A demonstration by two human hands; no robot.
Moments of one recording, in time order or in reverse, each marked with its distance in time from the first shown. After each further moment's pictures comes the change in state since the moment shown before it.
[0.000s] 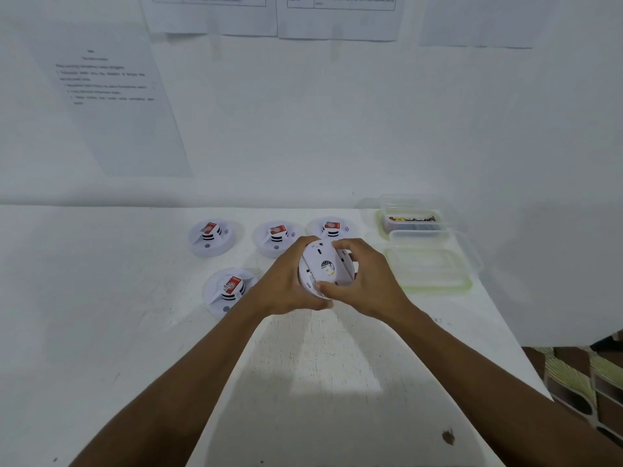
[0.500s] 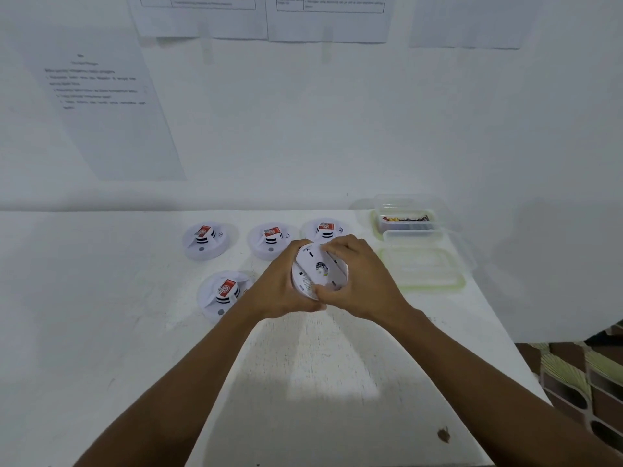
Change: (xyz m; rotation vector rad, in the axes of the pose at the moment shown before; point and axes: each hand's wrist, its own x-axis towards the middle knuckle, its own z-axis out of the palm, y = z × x) left_hand 0.003 -0.008 -0.001 0.053 -0.008 -0.039; right_hand -0.002 -0.004 -0.005 -0.237 -0.019 -0.131
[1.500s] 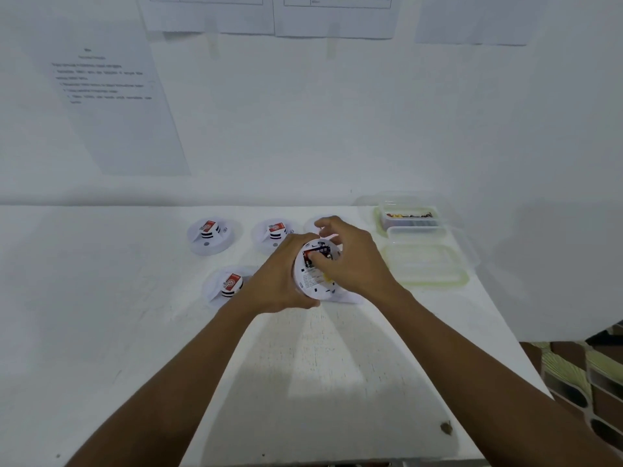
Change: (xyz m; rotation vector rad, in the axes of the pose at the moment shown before) left_hand -0.010 0.001 -0.010 0.101 0.014 0.122; right_hand 0.027 -0.014 0.004 0.218 0.044 0.084
